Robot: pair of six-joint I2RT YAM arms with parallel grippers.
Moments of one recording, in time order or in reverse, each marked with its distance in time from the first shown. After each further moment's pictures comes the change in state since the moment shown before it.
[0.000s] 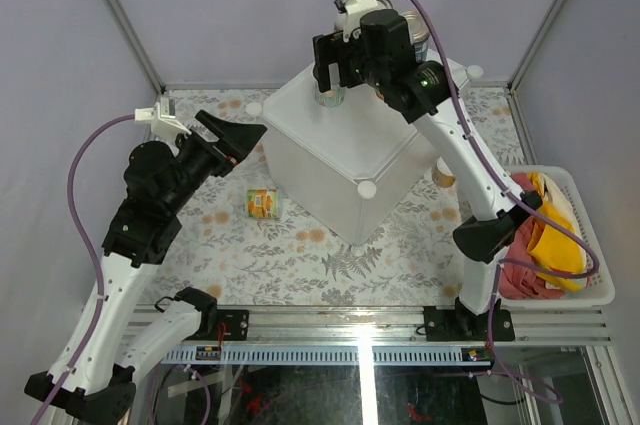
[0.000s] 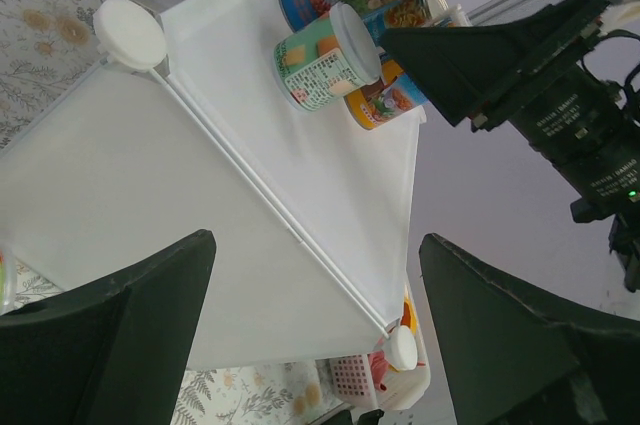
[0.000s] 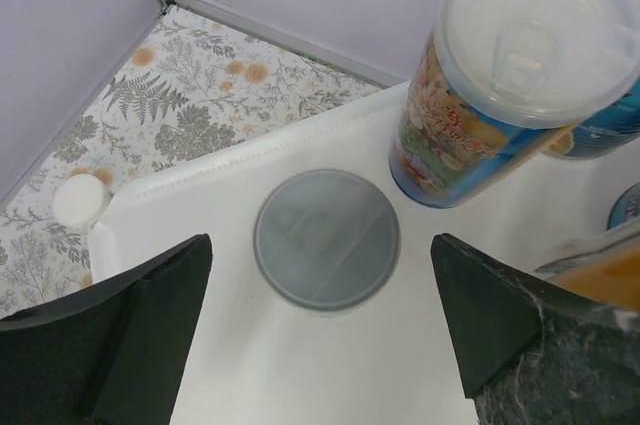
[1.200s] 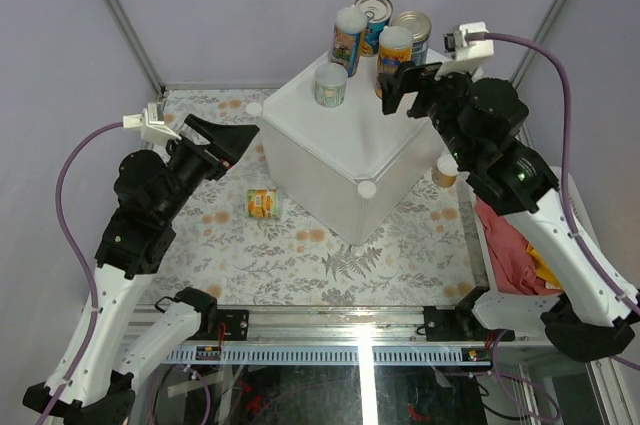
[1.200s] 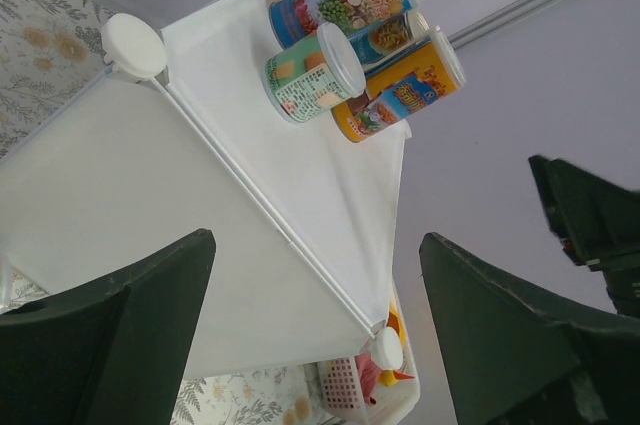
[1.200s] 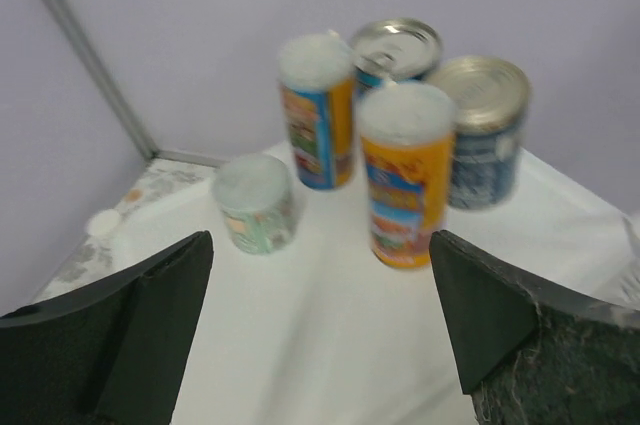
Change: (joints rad) left arm 0.003 -0.053 -0.006 -0.003 -0.045 -0.019; right arm 0.038 -0.701 -0.735 0.464 0.189 -0.023
